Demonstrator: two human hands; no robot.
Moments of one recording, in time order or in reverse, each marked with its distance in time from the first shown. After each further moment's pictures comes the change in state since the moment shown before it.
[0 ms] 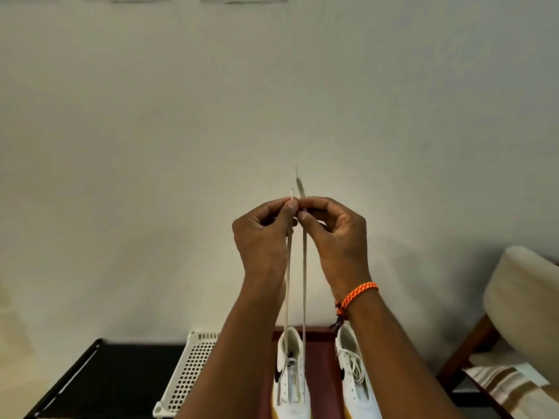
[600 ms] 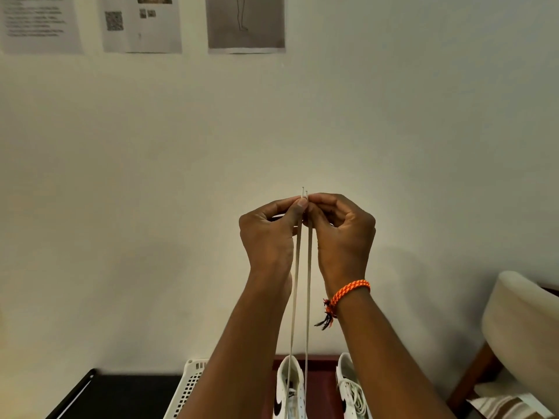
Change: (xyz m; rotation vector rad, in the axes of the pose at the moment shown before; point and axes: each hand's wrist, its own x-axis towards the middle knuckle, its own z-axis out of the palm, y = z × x) left_hand 0.014 0.047 0.027 0.009 -0.032 0.069; right_hand 0.031 -0.044 0.011 -0.095 0.262 -0.209
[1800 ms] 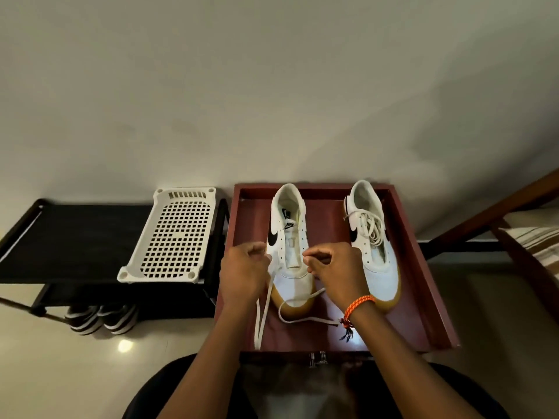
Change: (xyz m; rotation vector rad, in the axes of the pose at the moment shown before) left_hand -0.145 -0.421 -0.197 0.871 -0.137 -0.671; right_hand -0.305 0.338 -0.110 -0.499 -0.604 0.820
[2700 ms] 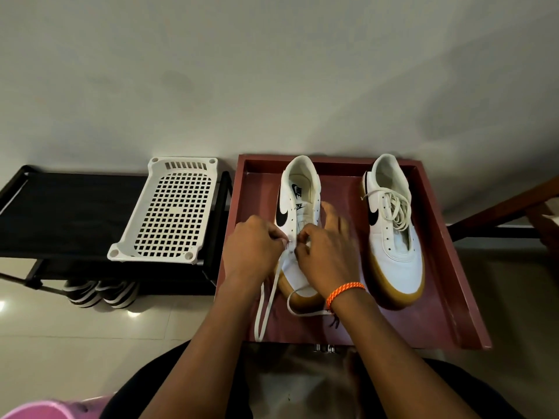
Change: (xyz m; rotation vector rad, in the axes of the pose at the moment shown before) left_hand 0.027 -0.002 0.009 0.372 -0.177 0.094; right_hand 0.013 0.006 0.052 -0.667 -0.045 -0.070
